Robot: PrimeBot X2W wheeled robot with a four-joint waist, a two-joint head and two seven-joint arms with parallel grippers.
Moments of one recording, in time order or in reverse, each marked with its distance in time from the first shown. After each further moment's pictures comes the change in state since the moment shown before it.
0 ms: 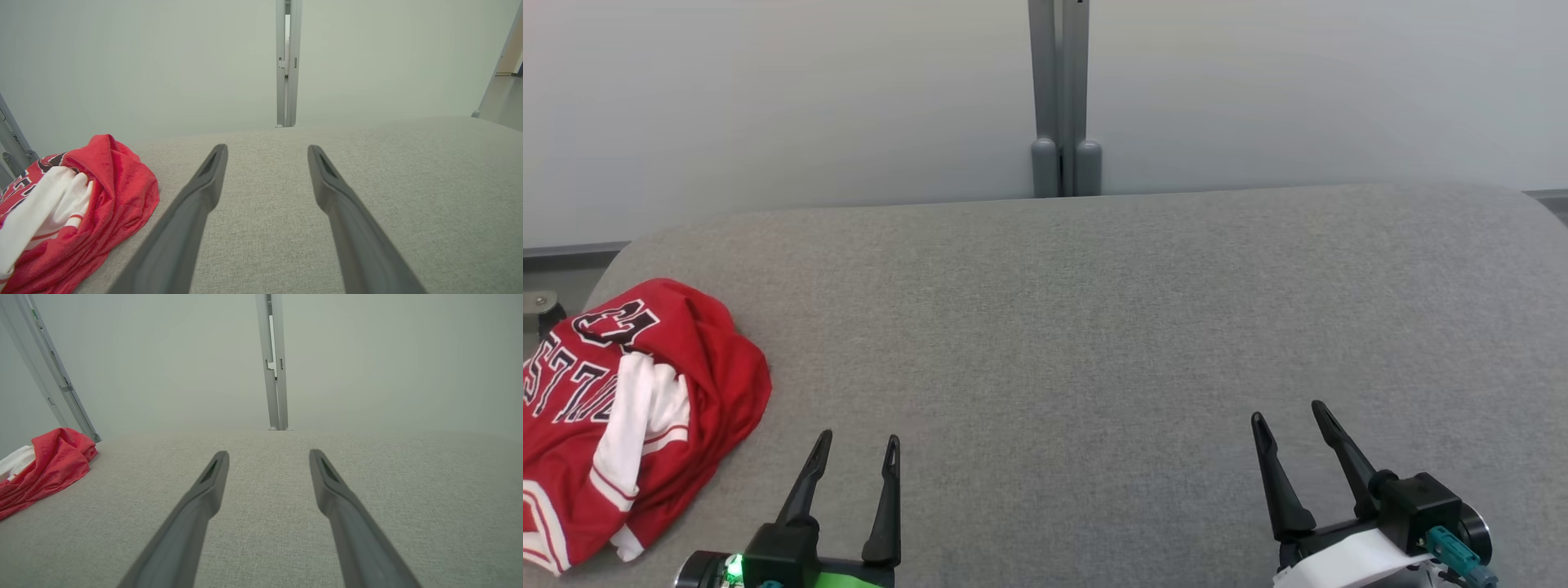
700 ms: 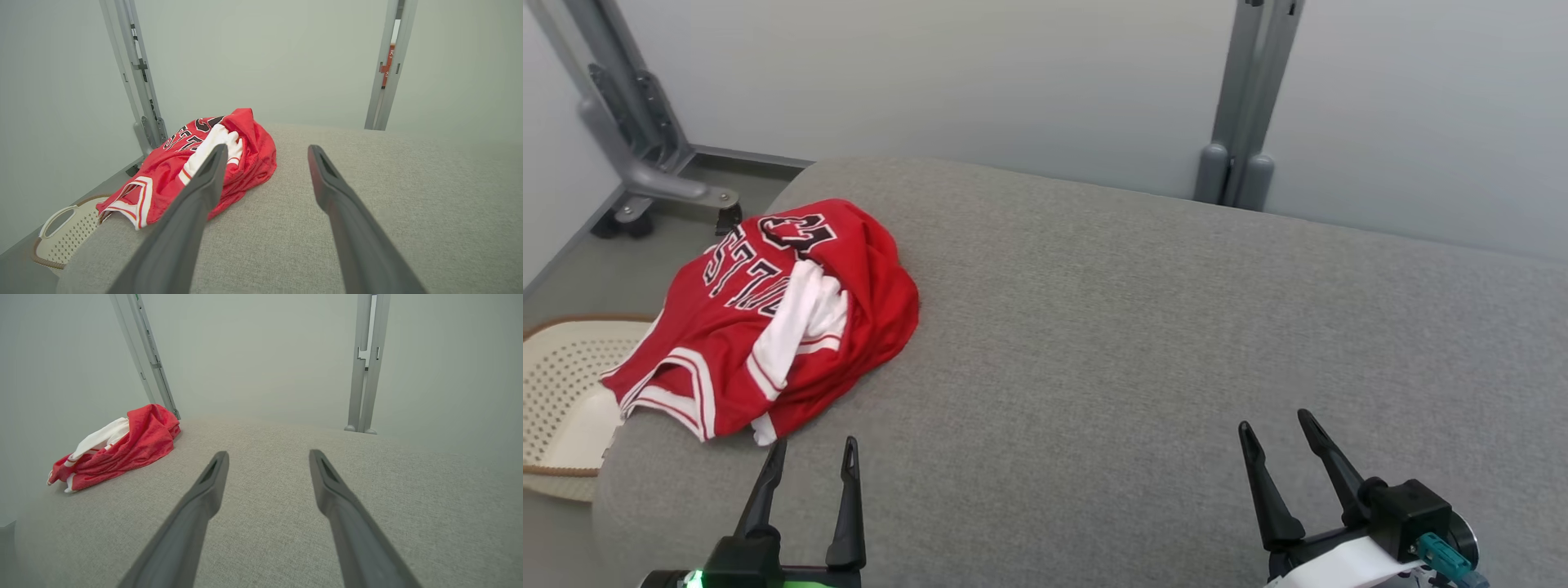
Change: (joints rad) left arm 0.034 0.001 0.063 -0.051 0.012 0.028 0.000; right arm 0.010 0.000 0.027 0.001 0.021 0.000 0.000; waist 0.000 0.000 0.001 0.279
